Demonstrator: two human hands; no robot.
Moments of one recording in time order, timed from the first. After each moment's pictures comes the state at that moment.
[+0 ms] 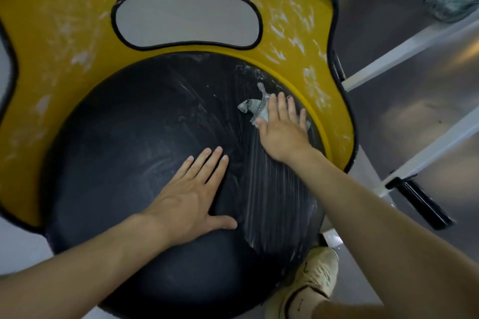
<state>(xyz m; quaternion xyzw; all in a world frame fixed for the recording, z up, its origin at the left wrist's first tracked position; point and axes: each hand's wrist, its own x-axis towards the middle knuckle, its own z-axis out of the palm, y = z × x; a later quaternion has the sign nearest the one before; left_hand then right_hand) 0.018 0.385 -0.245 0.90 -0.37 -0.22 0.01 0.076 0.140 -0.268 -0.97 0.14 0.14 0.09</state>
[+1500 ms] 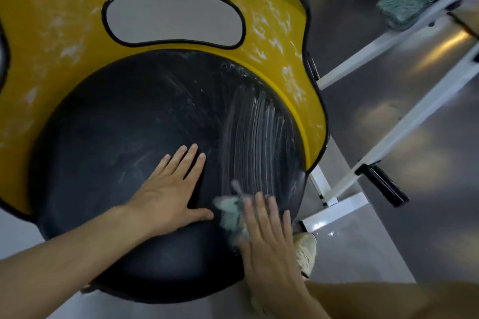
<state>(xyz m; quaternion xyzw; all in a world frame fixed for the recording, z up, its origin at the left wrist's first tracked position) 0.006 0.406 -0.237 0.91 -0.34 -0.25 0.01 -0.170 0.226 -0.283 -0.99 0.08 0.08 0.08</state>
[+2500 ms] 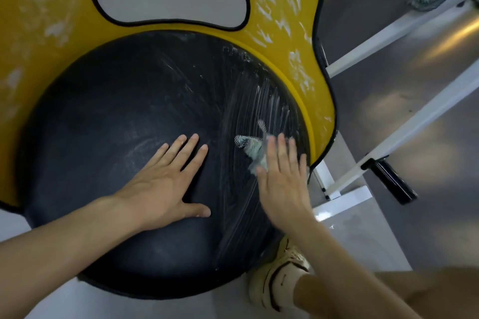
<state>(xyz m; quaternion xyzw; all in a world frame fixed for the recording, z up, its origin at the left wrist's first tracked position) 0.011 0.405 -0.237 0.89 -0.36 -0.27 0.00 -0.080 0.171 -0.274 -0.98 0.14 0.11 0.09</state>
